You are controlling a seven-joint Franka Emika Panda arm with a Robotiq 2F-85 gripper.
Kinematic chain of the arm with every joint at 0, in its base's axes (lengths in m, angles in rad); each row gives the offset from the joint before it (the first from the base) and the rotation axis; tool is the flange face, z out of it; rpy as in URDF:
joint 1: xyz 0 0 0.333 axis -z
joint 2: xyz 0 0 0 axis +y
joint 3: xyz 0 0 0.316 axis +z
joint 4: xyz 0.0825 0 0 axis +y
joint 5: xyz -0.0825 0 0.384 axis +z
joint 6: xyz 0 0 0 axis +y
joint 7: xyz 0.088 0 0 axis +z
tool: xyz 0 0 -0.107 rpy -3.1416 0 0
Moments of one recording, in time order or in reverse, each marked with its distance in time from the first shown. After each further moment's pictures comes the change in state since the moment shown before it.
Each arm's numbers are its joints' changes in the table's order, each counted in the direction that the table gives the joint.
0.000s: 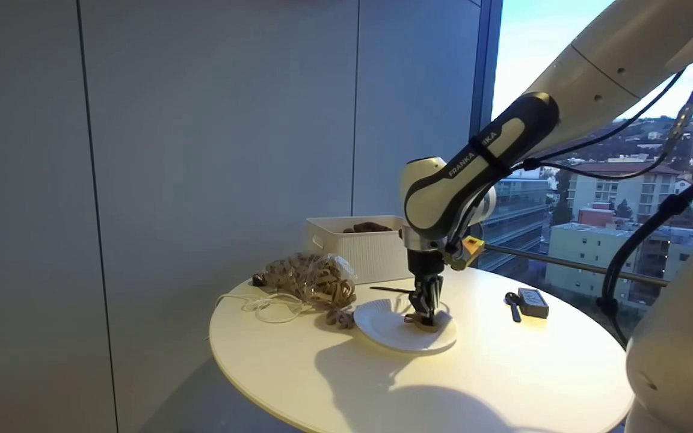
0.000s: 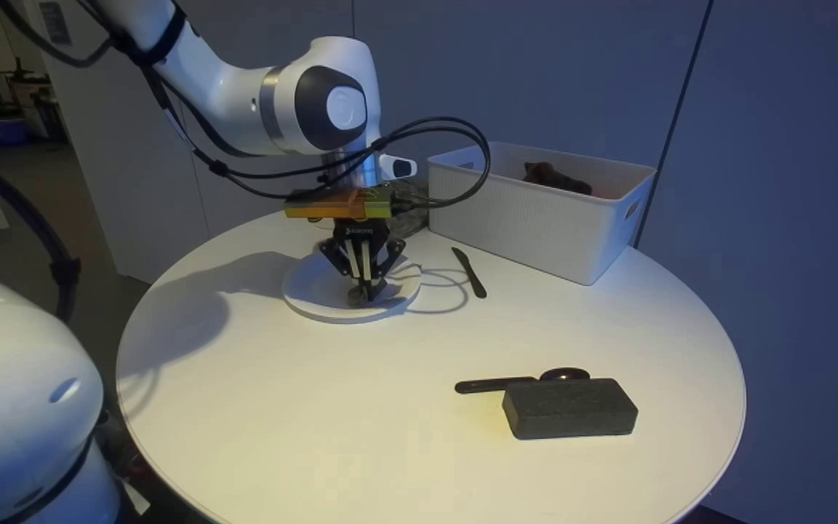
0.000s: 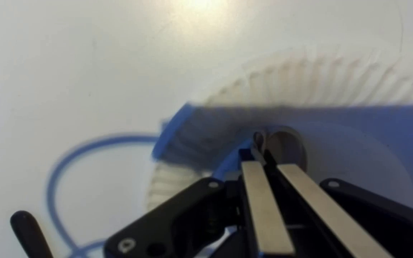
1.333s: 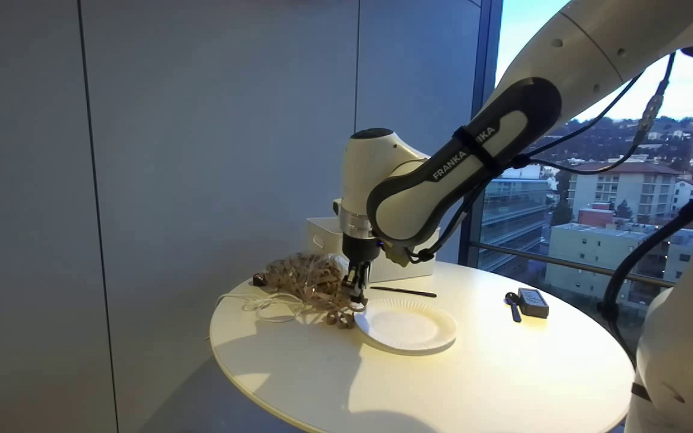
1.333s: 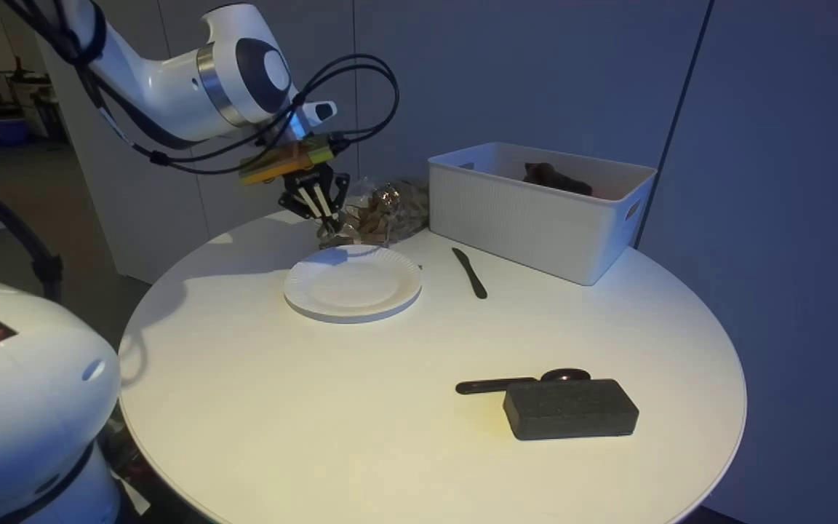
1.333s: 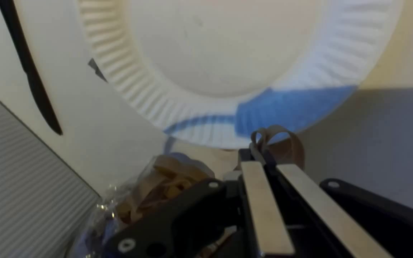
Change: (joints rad) arm -0.133 0.016 0.193 -0.077 -0.183 -0.196 -0.189
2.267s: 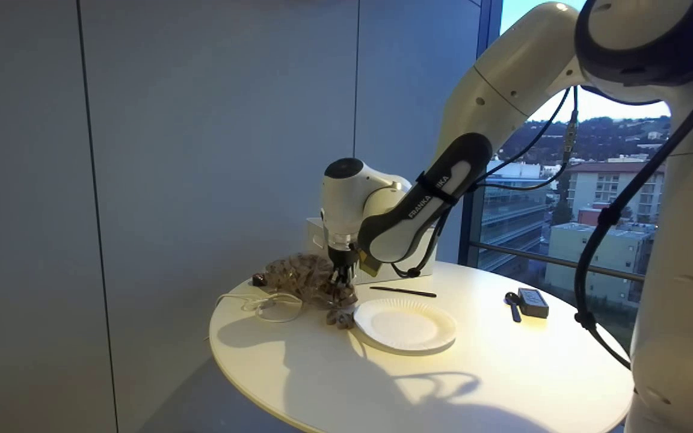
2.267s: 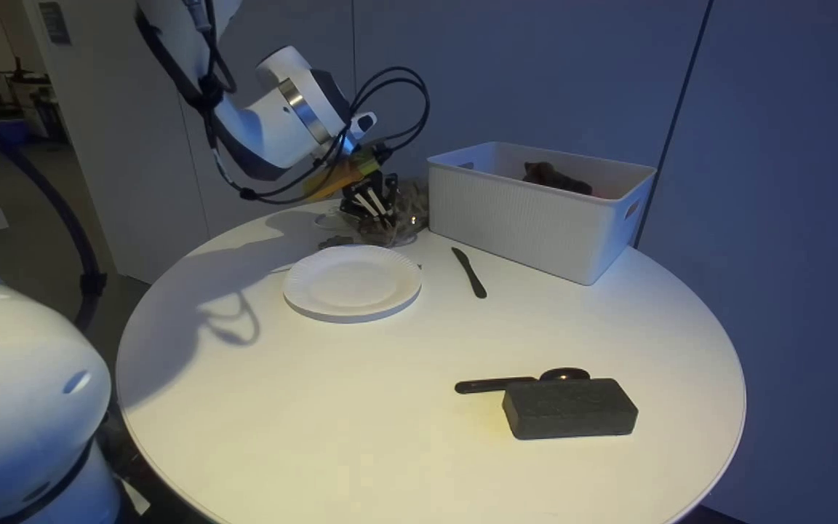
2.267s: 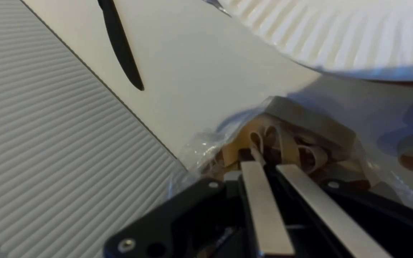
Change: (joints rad) arm 0.082 0.311 -0.029 -0.245 -0.469 -0.099 -0.376
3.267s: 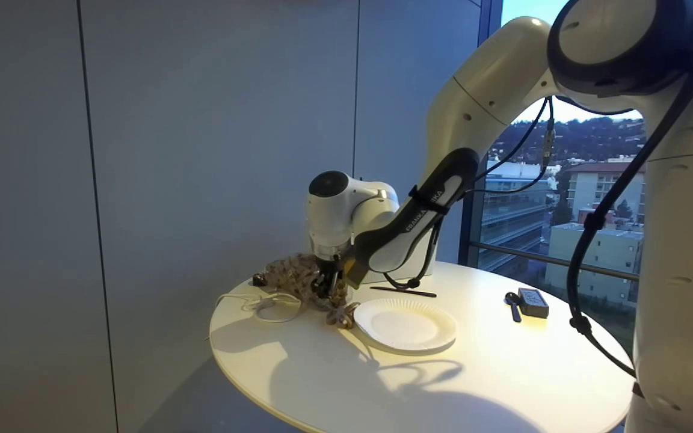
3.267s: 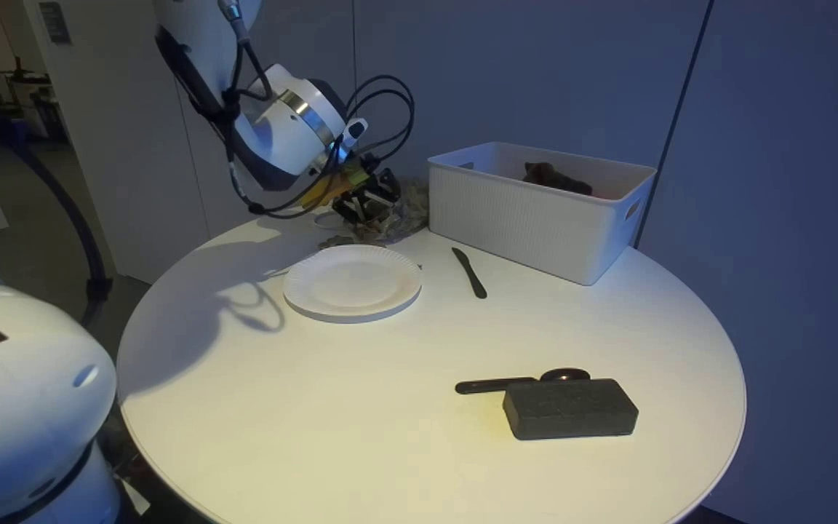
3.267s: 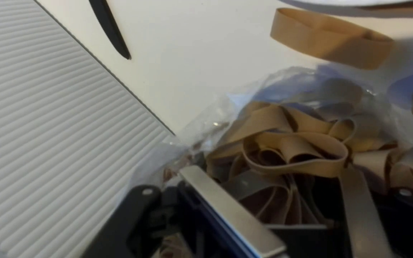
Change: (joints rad) arm -0.040 0.079 -0.002 -0.063 -0.202 0.003 -0.285
